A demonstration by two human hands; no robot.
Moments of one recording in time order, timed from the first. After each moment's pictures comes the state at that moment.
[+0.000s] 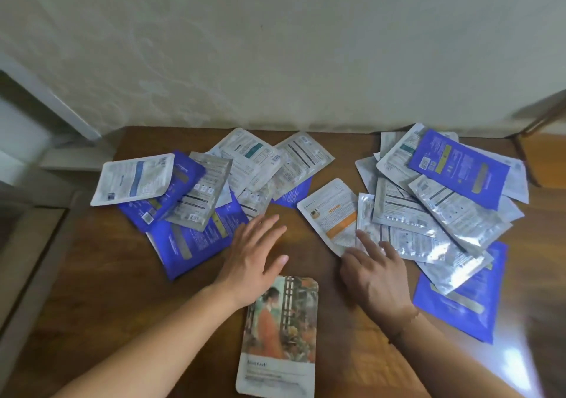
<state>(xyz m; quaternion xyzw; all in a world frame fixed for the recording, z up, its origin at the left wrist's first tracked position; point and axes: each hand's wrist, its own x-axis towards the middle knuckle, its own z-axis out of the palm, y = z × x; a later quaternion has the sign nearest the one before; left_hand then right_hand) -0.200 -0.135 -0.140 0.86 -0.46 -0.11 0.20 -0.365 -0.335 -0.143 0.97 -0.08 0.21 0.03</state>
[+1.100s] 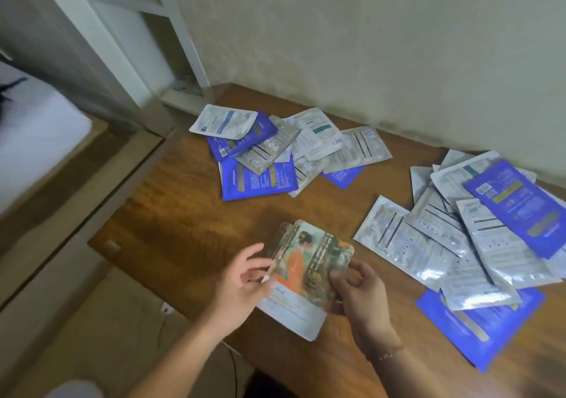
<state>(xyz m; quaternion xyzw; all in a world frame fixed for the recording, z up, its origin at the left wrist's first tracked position) -0.366 -0.058 -0.089 0.79 0.05 -0.23 0.57 -0.411 -0.269 -0.079 0.57 -0.36 -0.08 -0.73</state>
